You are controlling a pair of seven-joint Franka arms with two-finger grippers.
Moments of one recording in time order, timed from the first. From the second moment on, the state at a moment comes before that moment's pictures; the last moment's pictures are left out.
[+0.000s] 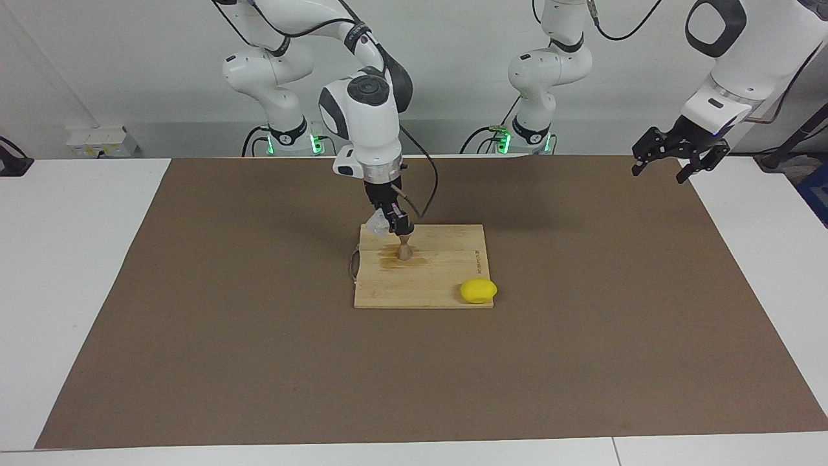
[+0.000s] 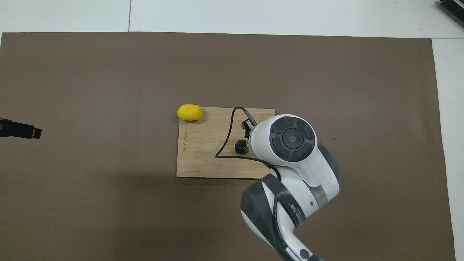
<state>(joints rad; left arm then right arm) 0.18 -0.10 -0.10 -1.75 -0.10 1.65 0.30 0.44 0.14 0.13 -1.92 -0.03 2.16 1.62</state>
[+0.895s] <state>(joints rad) 0.02 0.00 -0.04 -1.65 -0.04 1.64 0.16 0.43 0.15 0.13 -1.91 -0.03 2.16 1.64</state>
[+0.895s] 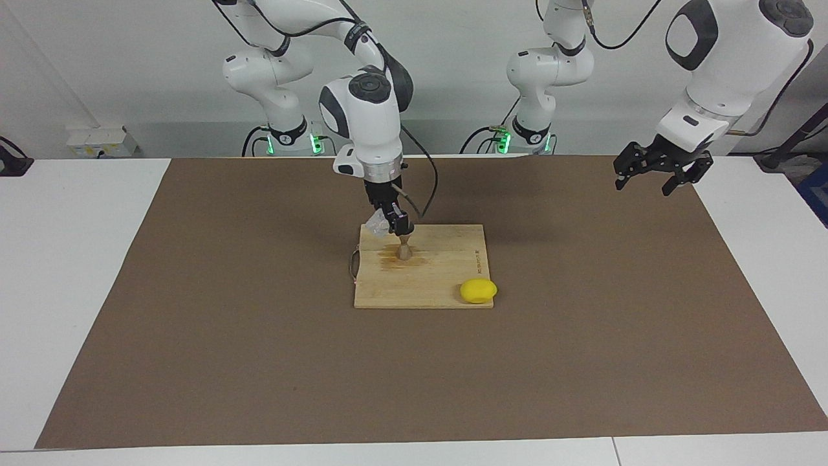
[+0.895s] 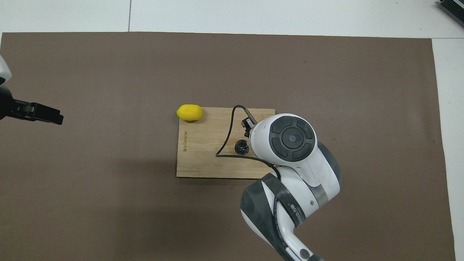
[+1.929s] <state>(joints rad) 0.02 -0.01 -0.05 -1.65 -0.04 1.61 -0.03 0.39 0.15 0.12 -1.88 0.19 2.16 1.64</state>
